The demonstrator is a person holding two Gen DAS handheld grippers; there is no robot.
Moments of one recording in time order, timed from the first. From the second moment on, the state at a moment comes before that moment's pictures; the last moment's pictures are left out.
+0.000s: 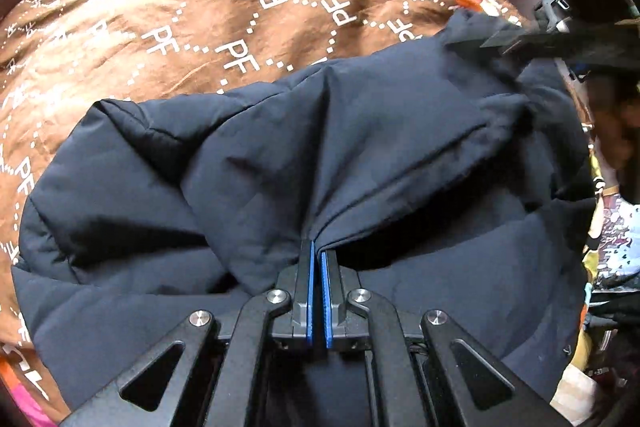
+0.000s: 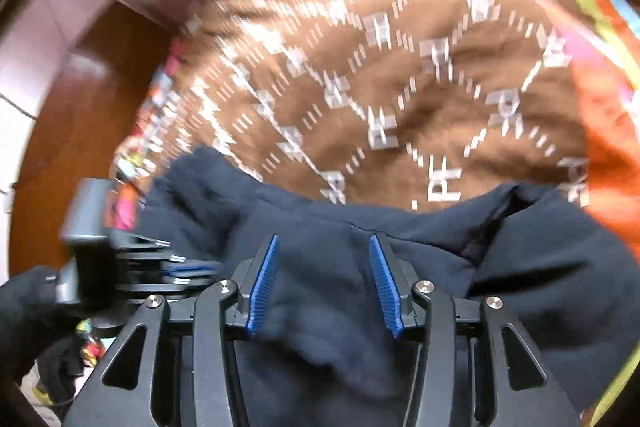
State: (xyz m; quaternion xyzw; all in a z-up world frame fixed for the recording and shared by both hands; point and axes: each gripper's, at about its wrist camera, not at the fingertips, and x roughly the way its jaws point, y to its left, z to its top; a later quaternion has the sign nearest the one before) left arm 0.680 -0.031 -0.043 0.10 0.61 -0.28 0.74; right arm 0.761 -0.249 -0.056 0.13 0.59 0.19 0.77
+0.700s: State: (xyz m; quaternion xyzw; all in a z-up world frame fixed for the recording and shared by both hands) left arm 0.706 -0.068 -0.063 0.00 0.67 -0.32 0.67; right arm 0.744 -0.258 -0.068 0.04 0.65 0.23 0.72
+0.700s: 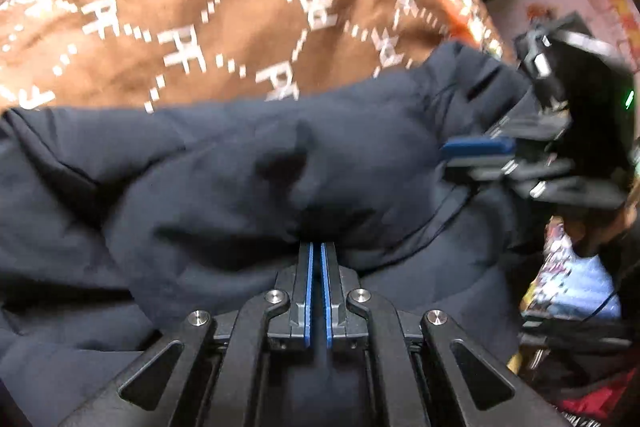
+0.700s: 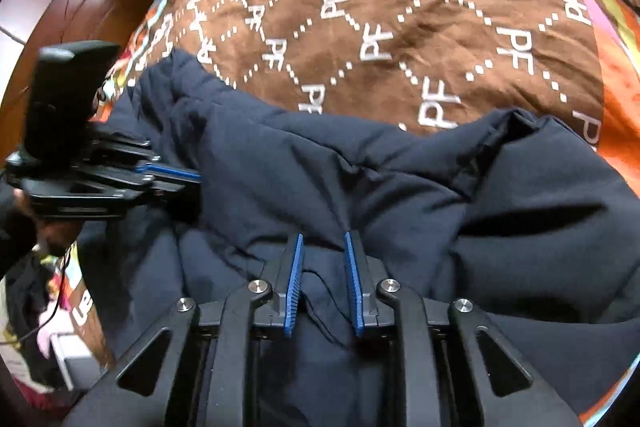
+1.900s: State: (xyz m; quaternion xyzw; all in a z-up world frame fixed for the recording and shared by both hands) left arm 0.684 -0.046 -0.065 -0.07 0.63 -0.20 0.74; right arm 0.715 -0.220 -0.105 -0.04 0.62 0.20 0.75
